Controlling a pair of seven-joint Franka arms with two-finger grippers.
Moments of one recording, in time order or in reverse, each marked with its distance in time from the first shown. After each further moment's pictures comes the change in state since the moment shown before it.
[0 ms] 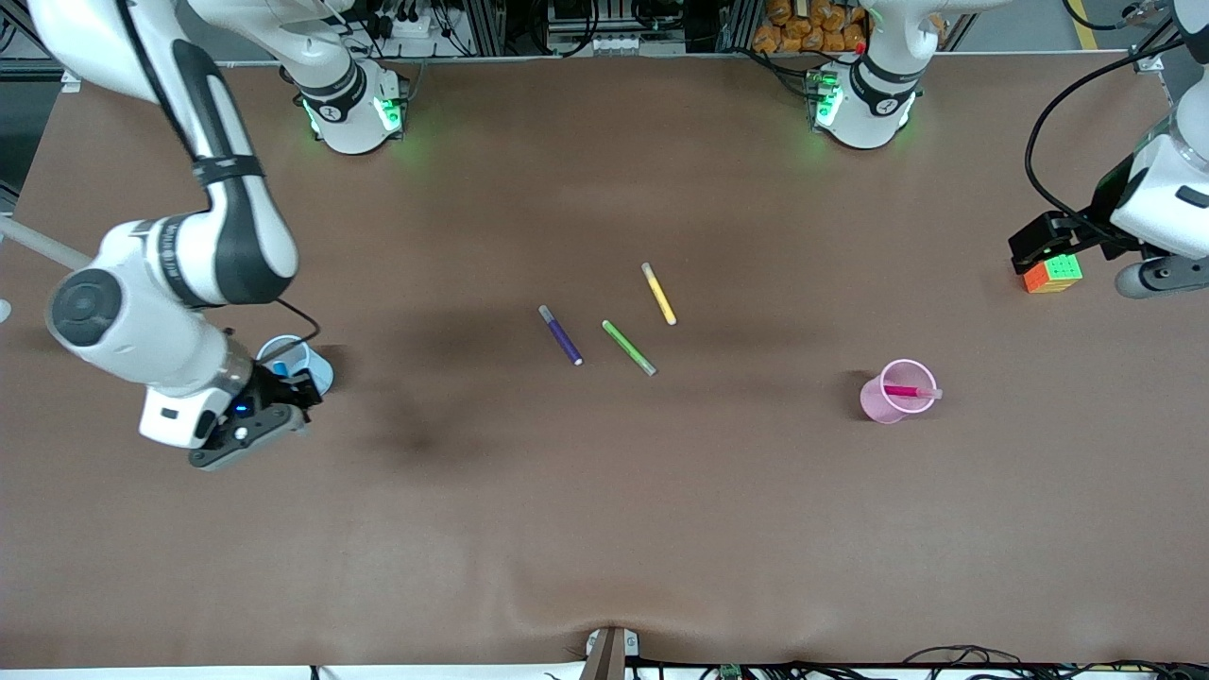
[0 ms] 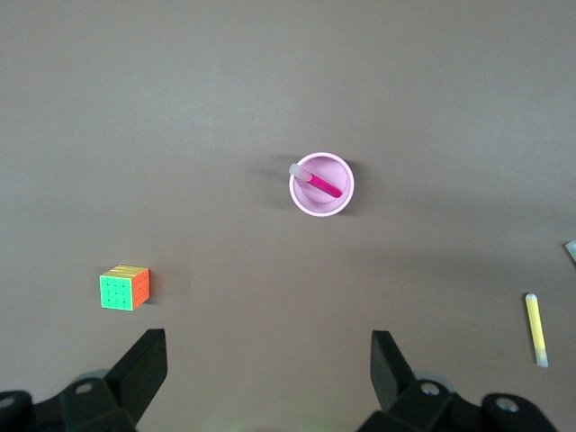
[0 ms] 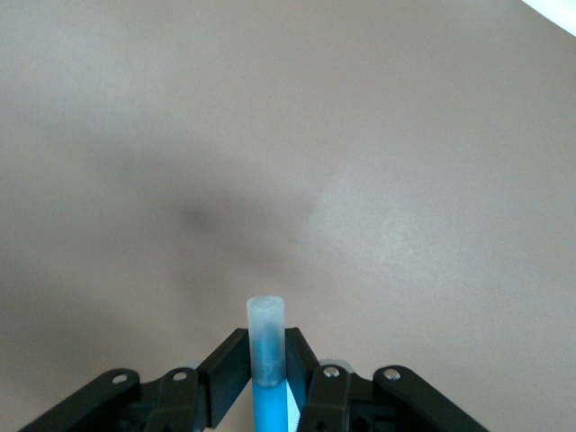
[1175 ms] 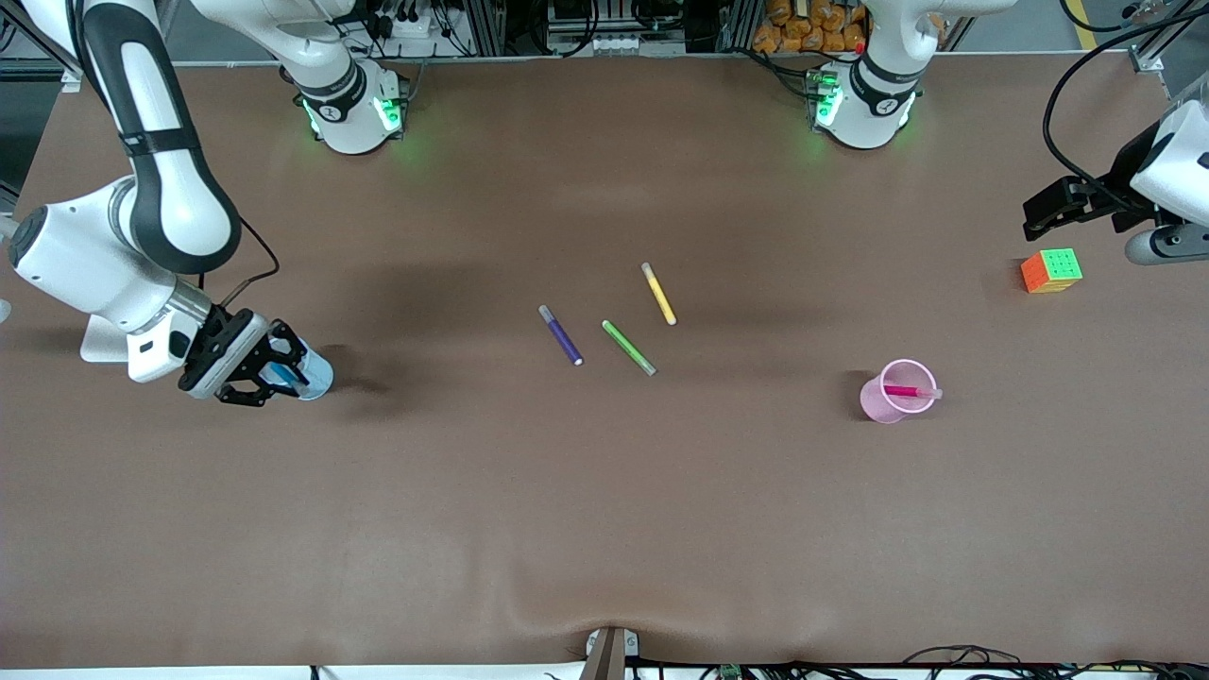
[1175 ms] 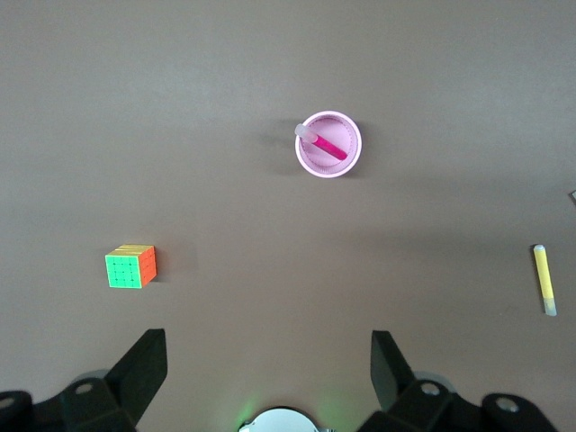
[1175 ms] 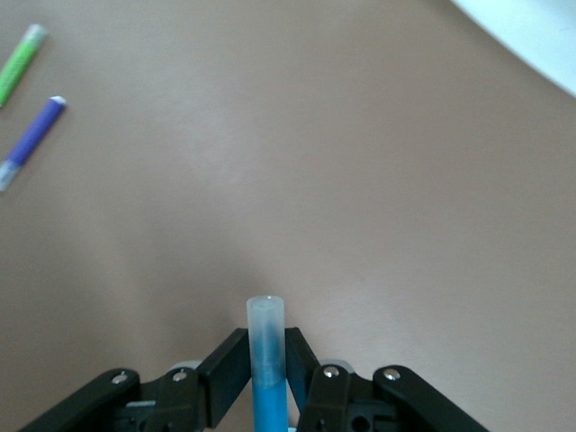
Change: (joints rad) left arm -0.095 -0.071 0.153 -0.069 -0.044 -0.040 0.103; right arm -0.090 -0.184 0.000 -0.387 0.561 0.190 -0.931
